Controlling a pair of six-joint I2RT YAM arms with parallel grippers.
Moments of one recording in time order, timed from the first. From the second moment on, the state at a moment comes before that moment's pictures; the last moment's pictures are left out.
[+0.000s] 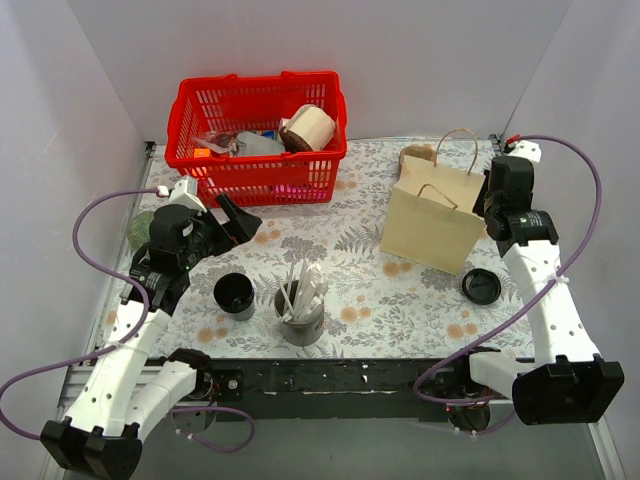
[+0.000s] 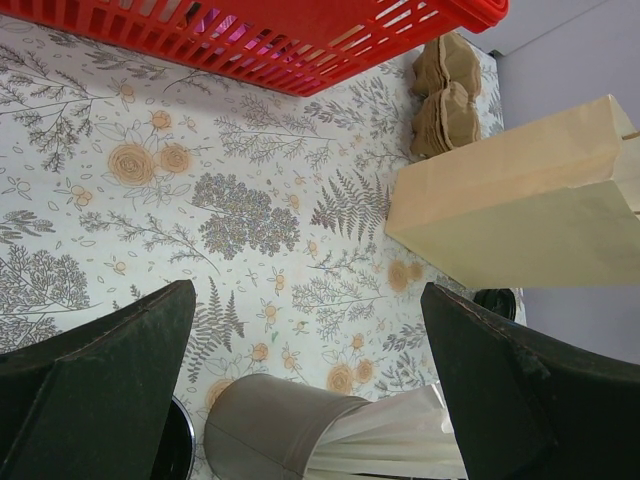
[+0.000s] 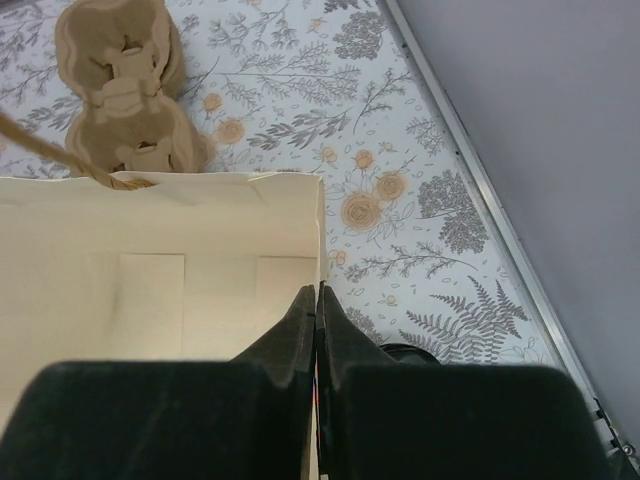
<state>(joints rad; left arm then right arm) -0.27 0.82 0.91 -0.47 0.12 -0.68 0.10 1.12 1.15 -0.61 0.38 0.23</state>
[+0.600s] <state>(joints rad) -0.27 0.79 0.93 -0.45 0.13 -0.68 -0.11 1.33 1.28 -0.39 0.35 0.30</state>
